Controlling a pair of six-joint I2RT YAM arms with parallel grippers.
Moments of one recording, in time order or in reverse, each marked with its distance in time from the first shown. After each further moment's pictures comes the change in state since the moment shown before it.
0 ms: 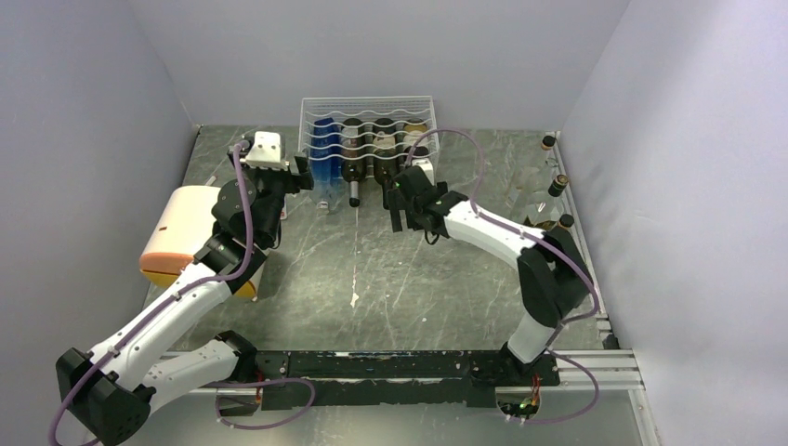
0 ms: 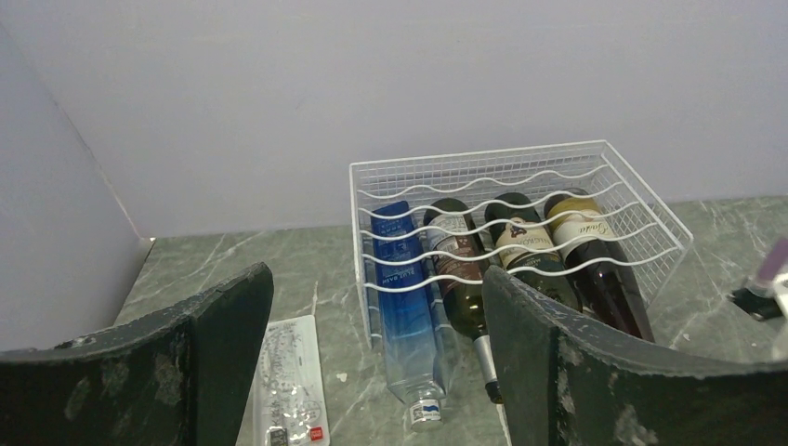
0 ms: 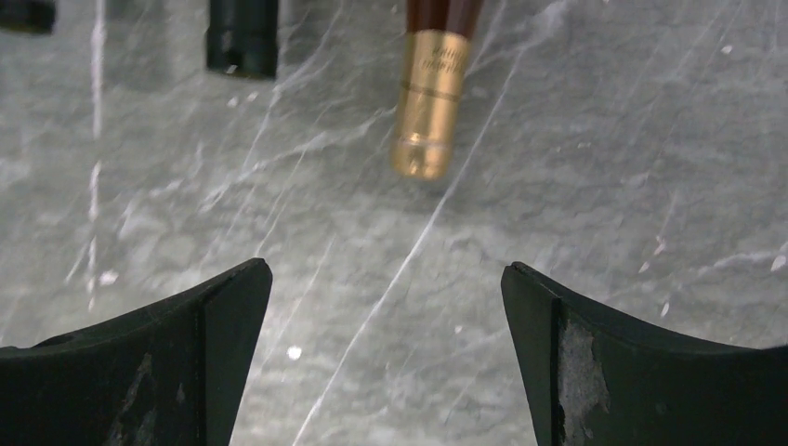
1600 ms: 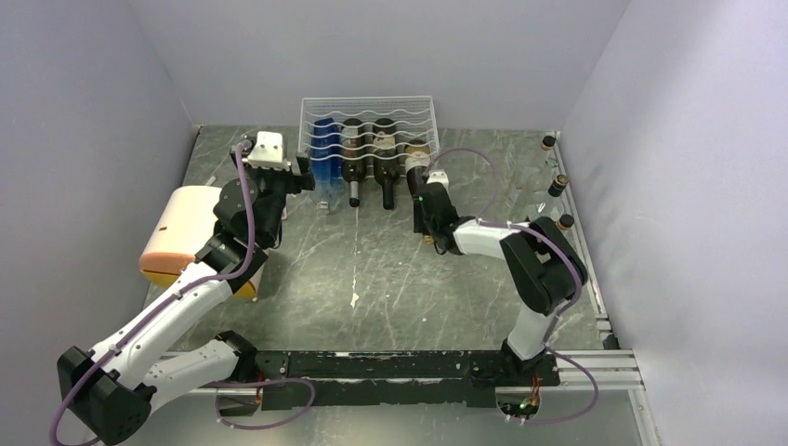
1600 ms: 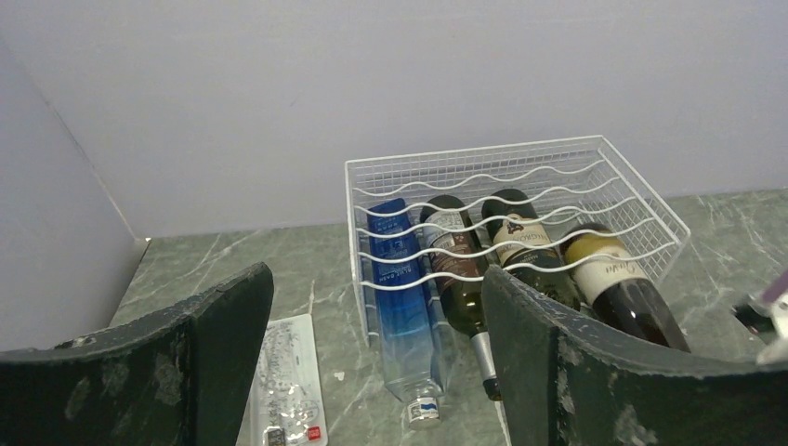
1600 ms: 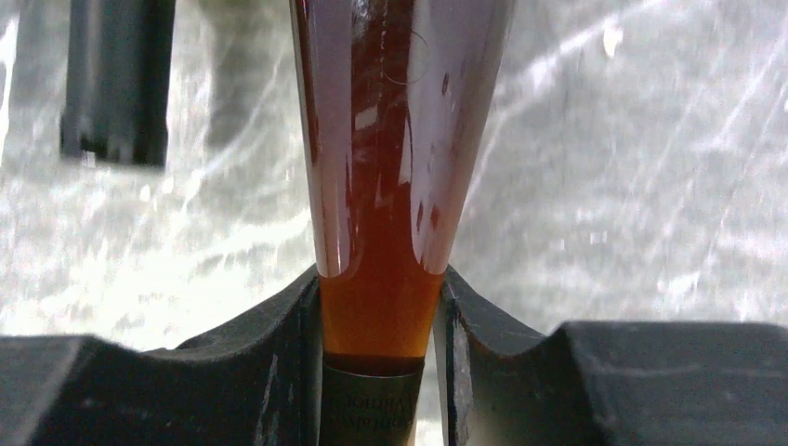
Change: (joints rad) left arm 0.000 0.009 0.000 0.000 0.010 -0.001; right arm -0.143 0.148 -0.250 0.625 -0.079 -0.089
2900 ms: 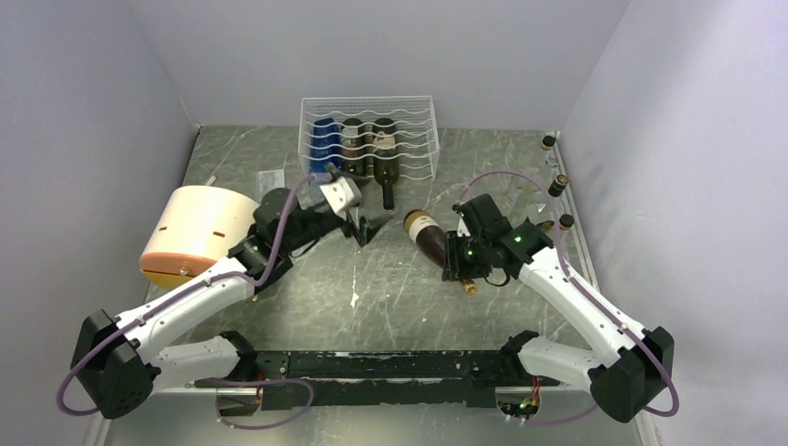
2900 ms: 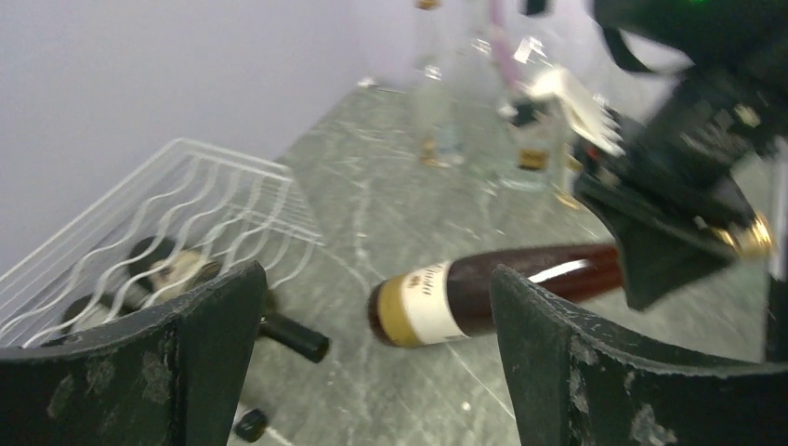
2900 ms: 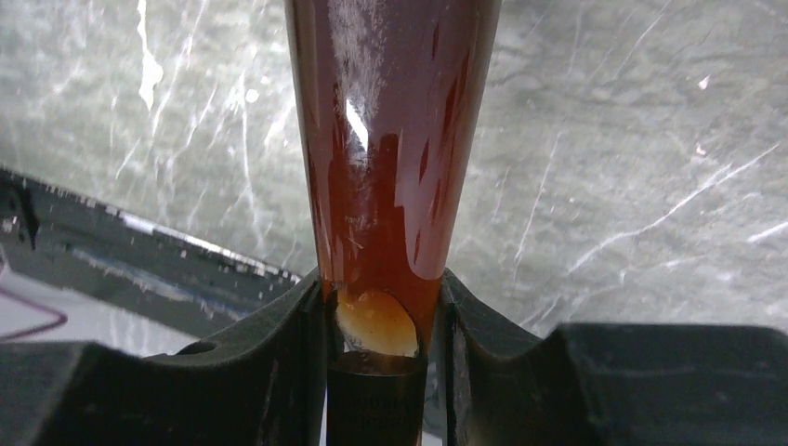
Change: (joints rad) left arm -0.135 0.122 -0.054 0.098 0.768 0.051; right arm 0.032 -0.720 0.015 -1.105 -0.348 0.128
